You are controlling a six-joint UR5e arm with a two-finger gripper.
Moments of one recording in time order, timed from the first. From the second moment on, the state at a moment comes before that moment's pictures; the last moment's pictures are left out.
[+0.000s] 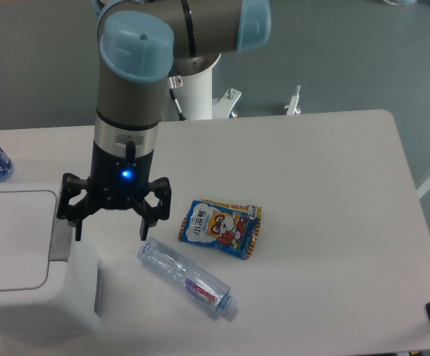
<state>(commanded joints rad) 2.21 -1.85 -1.37 -1.10 1.25 -0.02</state>
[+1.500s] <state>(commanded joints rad) 2.20 -1.87 -1.38 -1.10 1.25 -0.02</state>
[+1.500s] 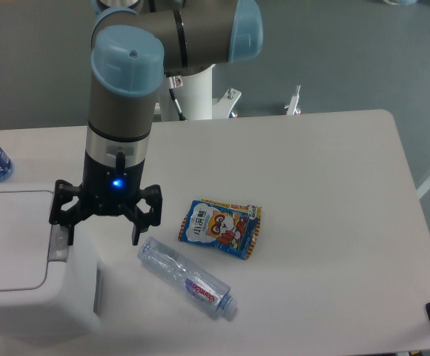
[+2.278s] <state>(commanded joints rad) 2.18 -1.88 -1.38 -1.09 1.26 -0.02</state>
